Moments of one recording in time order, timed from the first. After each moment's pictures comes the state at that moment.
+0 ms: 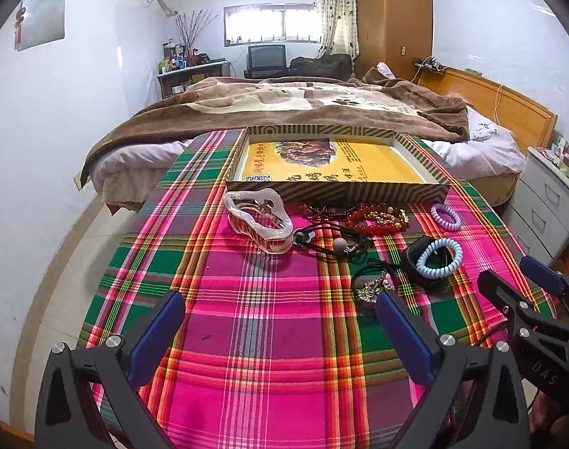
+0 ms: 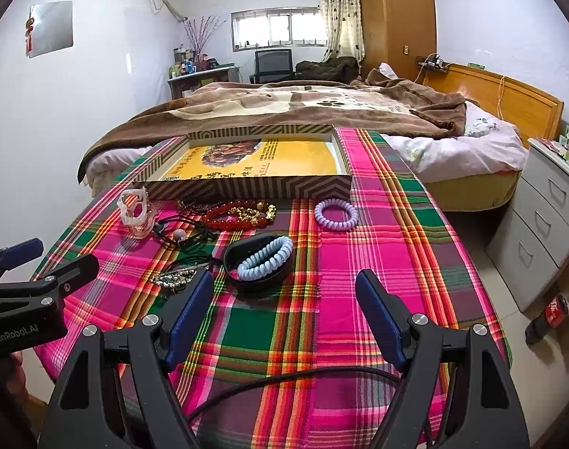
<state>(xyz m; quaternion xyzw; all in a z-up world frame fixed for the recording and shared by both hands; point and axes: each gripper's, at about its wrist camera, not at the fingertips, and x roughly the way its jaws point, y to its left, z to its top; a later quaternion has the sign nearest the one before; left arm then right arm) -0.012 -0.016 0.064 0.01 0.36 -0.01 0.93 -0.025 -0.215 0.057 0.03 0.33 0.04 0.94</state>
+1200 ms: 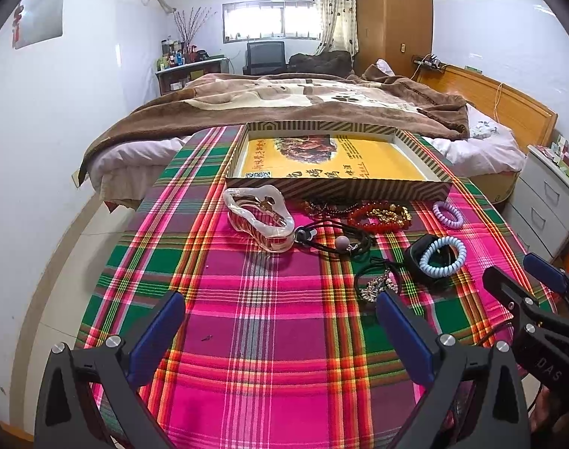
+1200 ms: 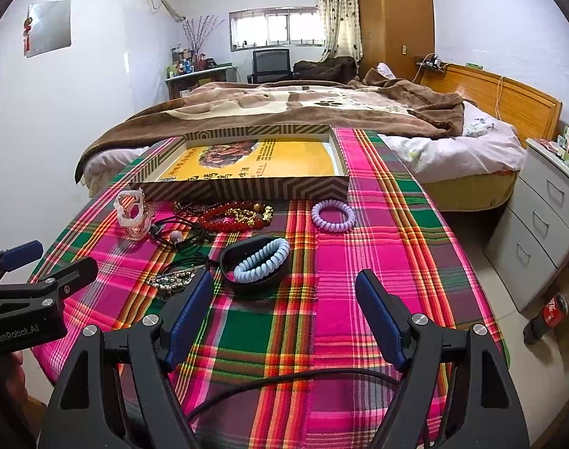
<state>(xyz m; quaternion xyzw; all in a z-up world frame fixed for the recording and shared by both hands) -0.009 -0.010 0.060 0.01 0.37 -0.01 0.93 -0.024 -0.217 0.058 0.03 0.33 0.04 0.94</state>
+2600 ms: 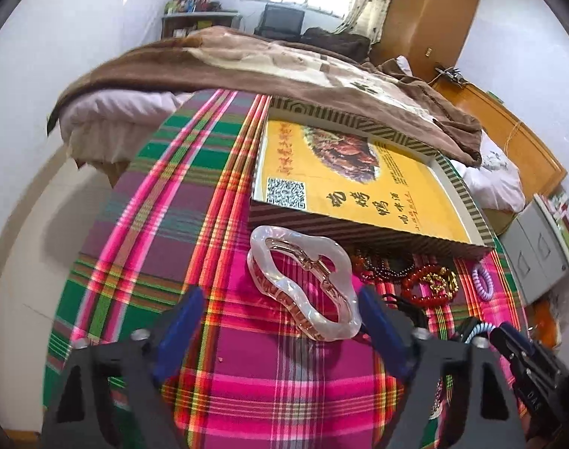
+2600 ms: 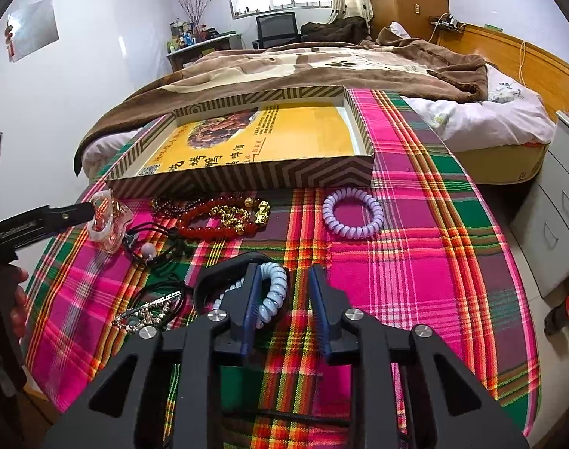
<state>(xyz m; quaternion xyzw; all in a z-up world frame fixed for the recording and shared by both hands) 0.117 0.057 0.038 -0.11 0.44 -0.04 0.89 0.053 -0.227 0.030 0.06 0.41 0.07 0.91</state>
